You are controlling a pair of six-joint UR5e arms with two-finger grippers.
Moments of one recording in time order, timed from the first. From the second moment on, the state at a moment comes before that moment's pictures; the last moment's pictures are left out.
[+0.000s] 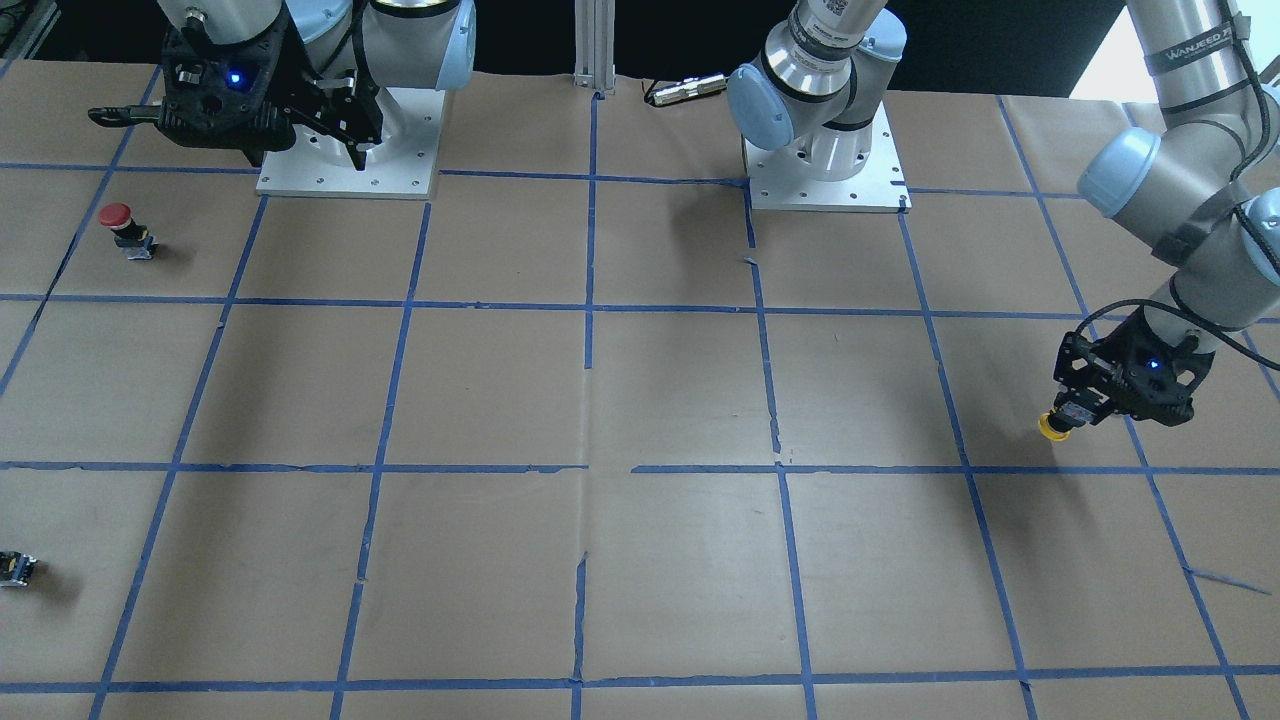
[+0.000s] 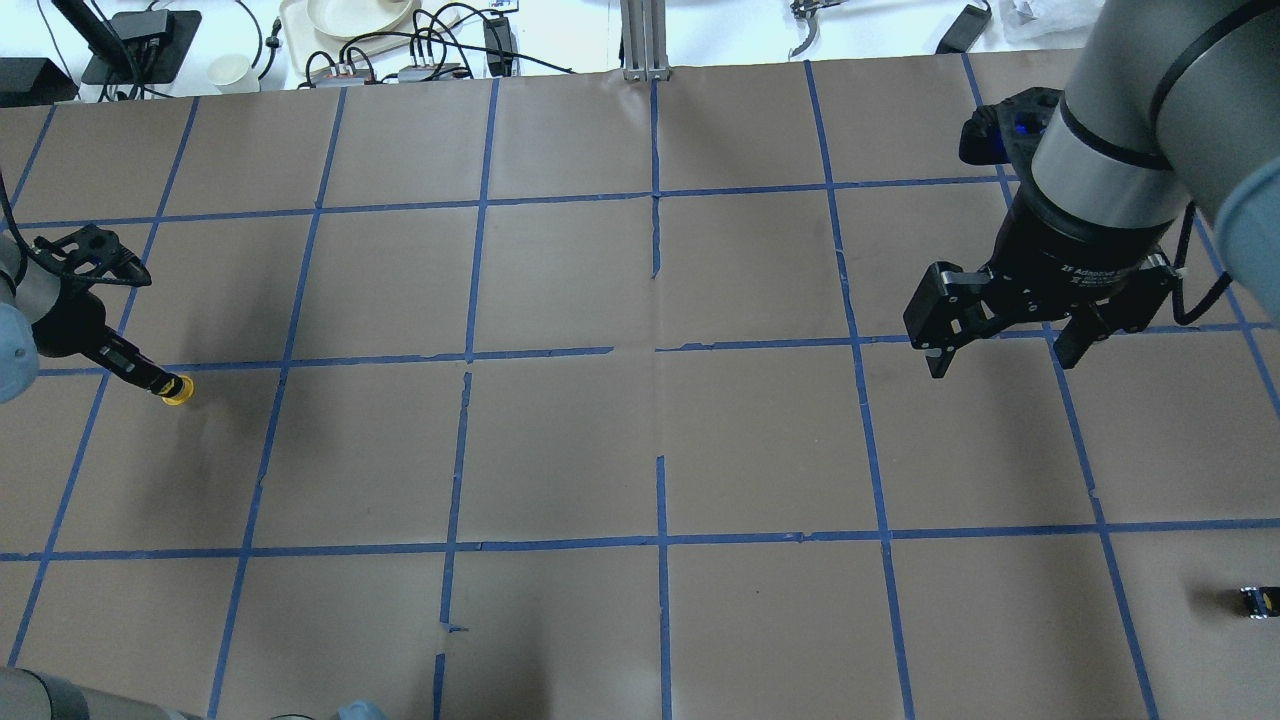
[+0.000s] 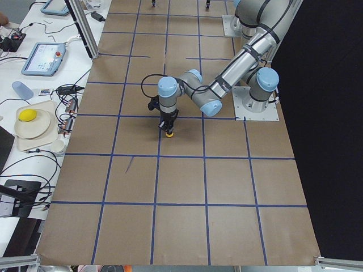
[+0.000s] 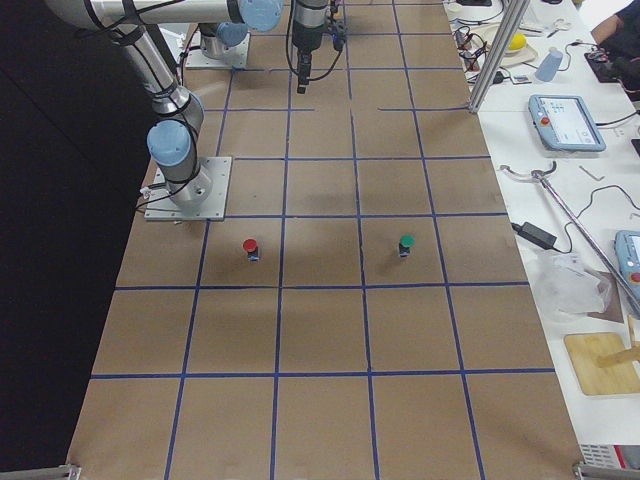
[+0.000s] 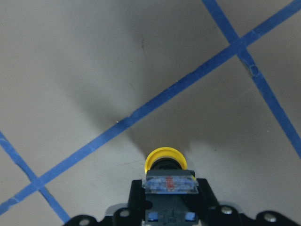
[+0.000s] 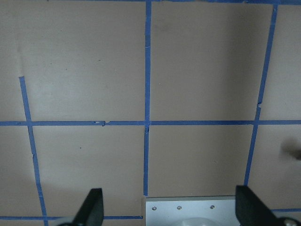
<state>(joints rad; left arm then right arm) -0.95 -1.81 -1.92 -0.96 1.56 1.23 1.56 -1.75 1.72 -1.39 -1.61 -0.03</state>
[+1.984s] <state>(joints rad) -1.51 -1.55 -1.87 -1.49 0.21 0.26 1.51 -1.76 1.74 -1.33 -1.33 0.30</state>
